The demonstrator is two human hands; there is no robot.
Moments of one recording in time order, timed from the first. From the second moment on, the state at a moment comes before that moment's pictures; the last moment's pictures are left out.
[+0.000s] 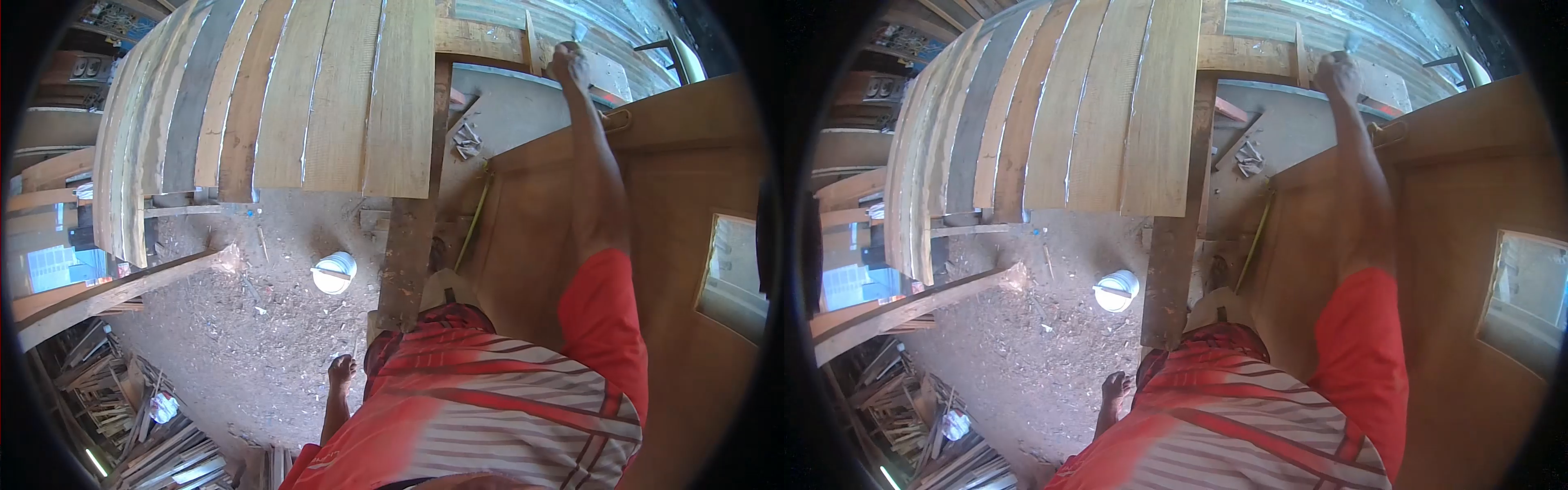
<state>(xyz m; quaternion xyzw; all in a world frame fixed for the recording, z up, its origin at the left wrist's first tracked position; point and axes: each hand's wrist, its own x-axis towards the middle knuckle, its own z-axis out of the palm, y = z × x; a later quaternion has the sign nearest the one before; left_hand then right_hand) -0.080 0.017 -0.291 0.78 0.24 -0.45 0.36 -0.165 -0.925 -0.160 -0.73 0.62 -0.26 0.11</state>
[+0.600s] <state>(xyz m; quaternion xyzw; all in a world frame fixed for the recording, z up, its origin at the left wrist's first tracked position) -0.102 0.015 -0.307 0.78 0.22 -0.42 0.41 -0.138 -0.971 -0.167 -0.84 0.53 -0.05 0.10</state>
